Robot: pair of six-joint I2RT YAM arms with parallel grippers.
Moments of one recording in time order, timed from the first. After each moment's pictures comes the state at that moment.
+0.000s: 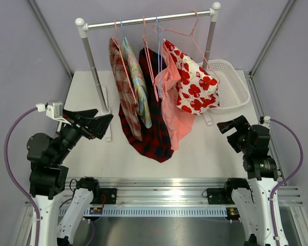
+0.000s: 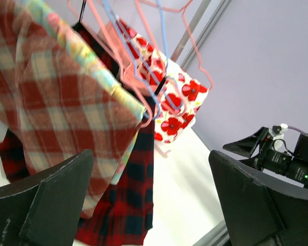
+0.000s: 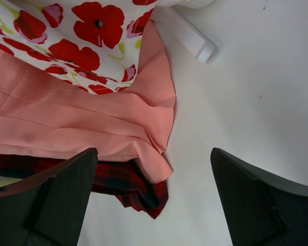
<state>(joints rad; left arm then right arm) -0.12 0.48 0.99 -0.37 0.44 -0.55 -0.05 0.55 0.69 -0.65 -0.10 0.88</state>
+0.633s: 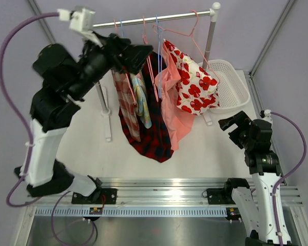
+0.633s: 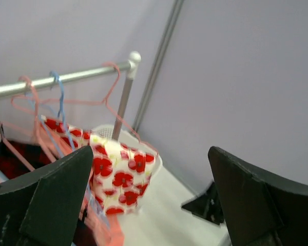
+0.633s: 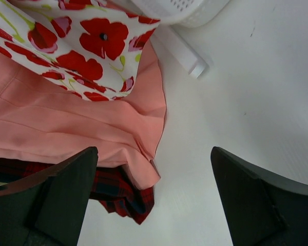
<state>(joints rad) -0.71 1.37 2.23 -0.63 0.02 -0.35 -0.05 0.61 0.77 -0.66 -0.09 0.79</state>
